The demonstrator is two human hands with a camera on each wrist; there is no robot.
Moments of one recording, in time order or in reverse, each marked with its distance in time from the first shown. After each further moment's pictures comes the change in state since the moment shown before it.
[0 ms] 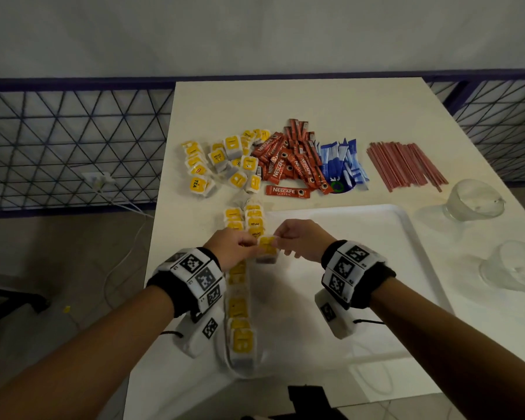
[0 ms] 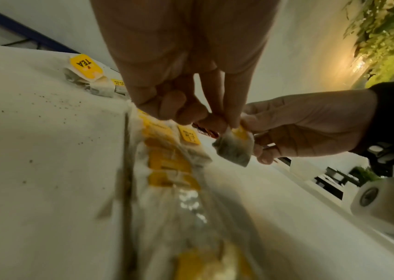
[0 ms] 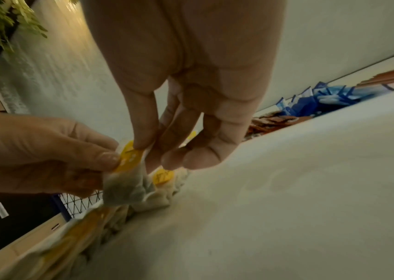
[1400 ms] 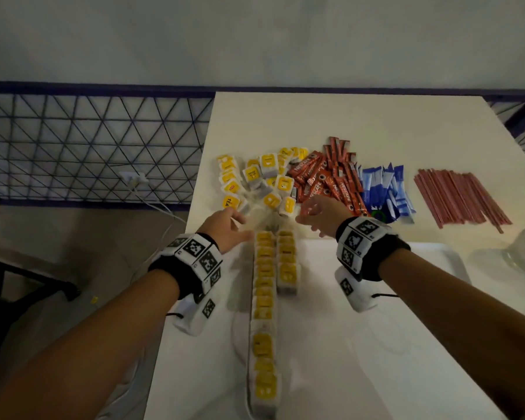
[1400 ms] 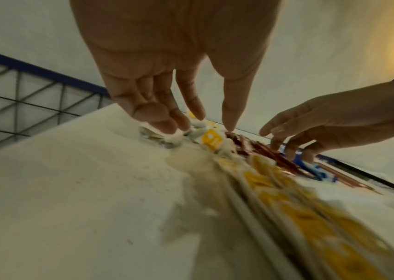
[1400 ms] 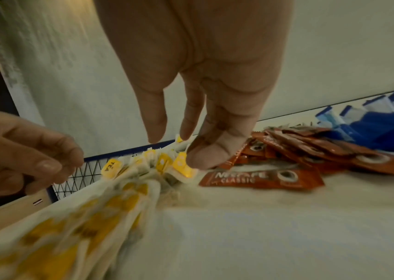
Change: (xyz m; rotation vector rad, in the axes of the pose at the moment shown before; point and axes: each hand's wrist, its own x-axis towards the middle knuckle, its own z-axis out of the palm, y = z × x) left_hand 0.042 -0.027 -0.070 0.030 0.197 -0.209; right_hand 0.090 -0.040 -0.034 -0.105 0.085 0.059
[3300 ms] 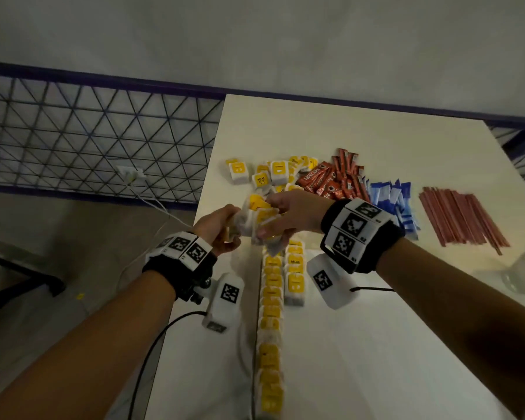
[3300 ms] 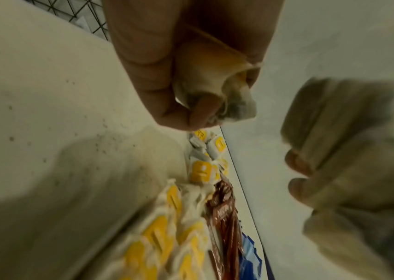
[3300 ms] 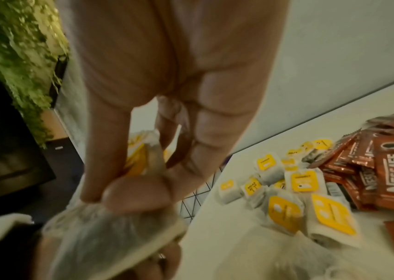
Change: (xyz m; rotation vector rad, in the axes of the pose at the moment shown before) left_hand 0.007 -0.012 -0.014 -1.148 0.002 -0.406; right_hand -0.024 -0.090 0.009 -0.004 -0.425 -0.184
